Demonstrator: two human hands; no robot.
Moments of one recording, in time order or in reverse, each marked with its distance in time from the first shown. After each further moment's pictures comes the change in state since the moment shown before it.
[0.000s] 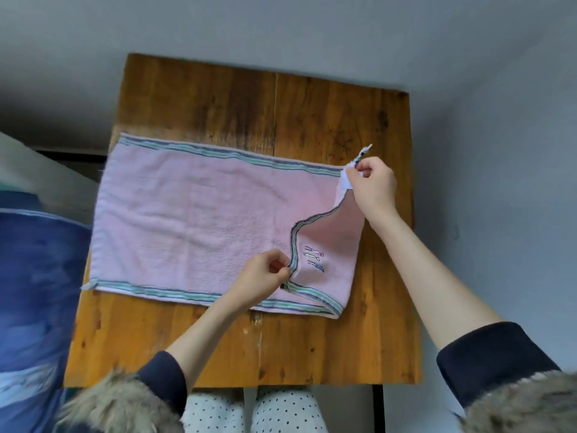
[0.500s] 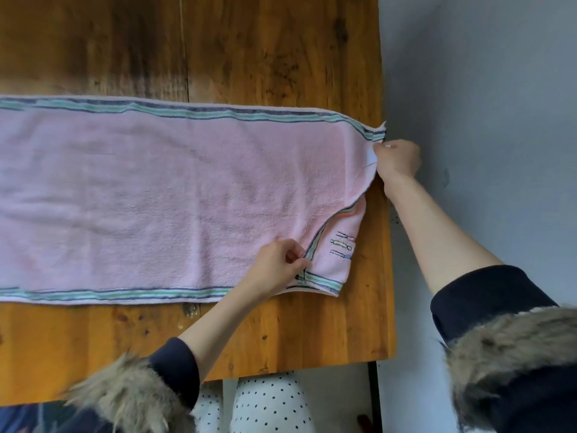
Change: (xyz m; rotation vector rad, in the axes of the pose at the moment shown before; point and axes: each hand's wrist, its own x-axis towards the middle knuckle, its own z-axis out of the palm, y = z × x) left_hand 0.061 0.004 0.138 0.163 -0.138 -0.007; right_hand 0.074 0.170 -0.042 0.008 0.096 0.506
